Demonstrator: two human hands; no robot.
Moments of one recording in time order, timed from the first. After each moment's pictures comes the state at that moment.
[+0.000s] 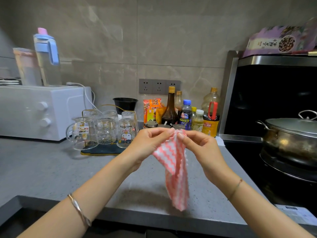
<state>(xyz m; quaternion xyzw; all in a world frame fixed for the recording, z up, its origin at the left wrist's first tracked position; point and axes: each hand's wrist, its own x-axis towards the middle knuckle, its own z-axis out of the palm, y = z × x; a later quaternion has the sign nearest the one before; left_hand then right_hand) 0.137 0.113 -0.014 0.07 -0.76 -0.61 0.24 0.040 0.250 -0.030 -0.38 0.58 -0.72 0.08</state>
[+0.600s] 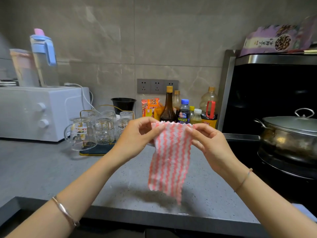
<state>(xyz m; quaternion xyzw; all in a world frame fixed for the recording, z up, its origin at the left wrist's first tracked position) 0.147 0.102 -0.003 0.00 -0.79 -0.52 0.34 0.029 0.267 -0.014 -0.32 0.53 -0.77 0.13</state>
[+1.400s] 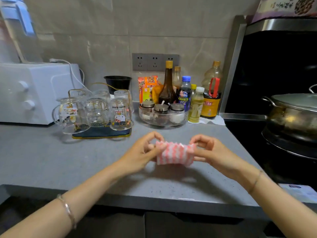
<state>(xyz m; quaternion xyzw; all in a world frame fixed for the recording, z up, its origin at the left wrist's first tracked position) 0.121 0.087 -0.099 -0.04 -0.80 -0.58 0.16 -0.010 0.277 -0.086 -0.36 0.62 -0.64 0.28</state>
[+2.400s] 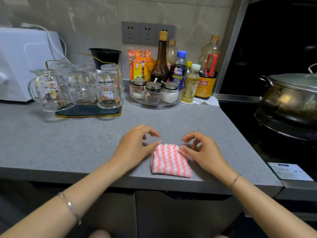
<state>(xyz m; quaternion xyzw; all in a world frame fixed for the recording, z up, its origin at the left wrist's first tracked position) 0.111 0.092 -0.144 0.09 -0.92 -0.29 0.24 -0.010 0.282 -0.151 -0.37 0.82 -0.43 -0.01</state>
